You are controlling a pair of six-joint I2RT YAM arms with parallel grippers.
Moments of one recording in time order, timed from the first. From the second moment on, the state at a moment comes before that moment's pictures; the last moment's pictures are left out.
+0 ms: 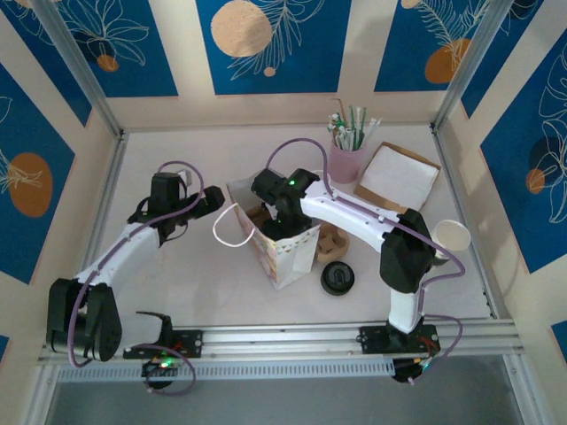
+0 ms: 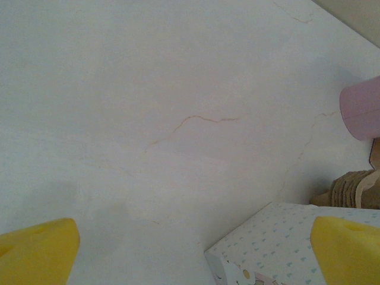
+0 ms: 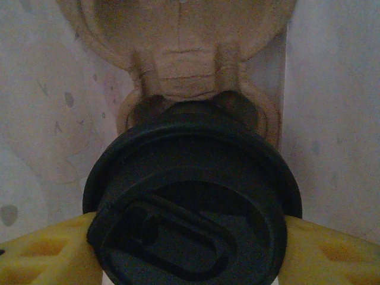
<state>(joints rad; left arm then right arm) -0.17 1.27 0.79 -0.26 0.22 -0.54 0.87 1.86 1.64 -1.24 -0.09 0.42</state>
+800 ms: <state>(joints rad) -0.17 1.27 0.79 -0.26 0.22 -0.54 0.87 1.88 1.64 -1.24 -0.09 0.42</state>
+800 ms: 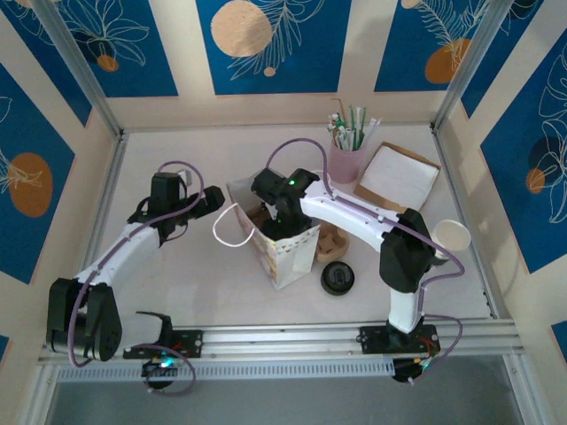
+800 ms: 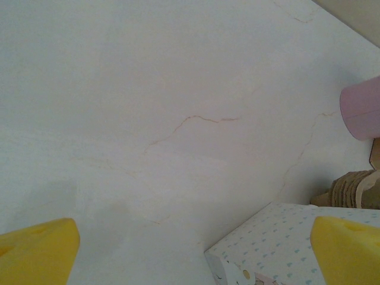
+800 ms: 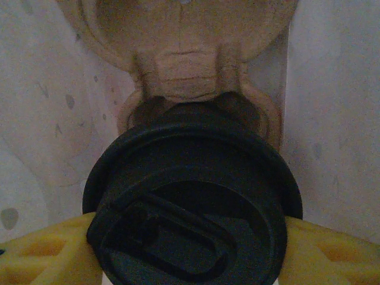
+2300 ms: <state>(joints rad) -0.17 1.17 0.81 -0.32 0.22 -0.54 0.88 1.88 1.67 -1.27 -0.09 0.42</state>
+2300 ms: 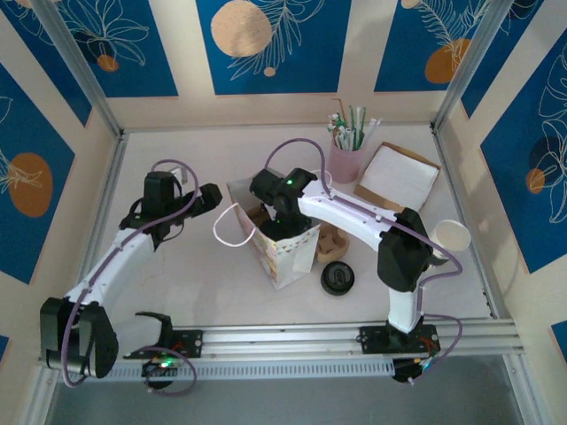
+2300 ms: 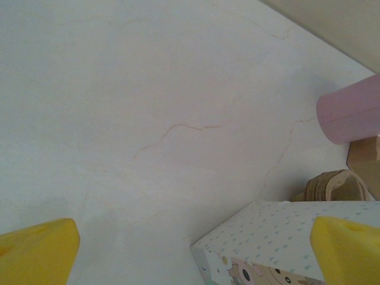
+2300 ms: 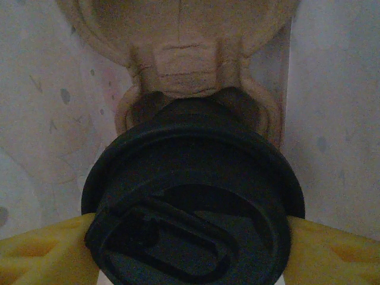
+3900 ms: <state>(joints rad) -0.17 1.16 0.83 -0.34 0.22 -0.53 0.91 1.89 1.75 -1.40 -0.02 0.44</state>
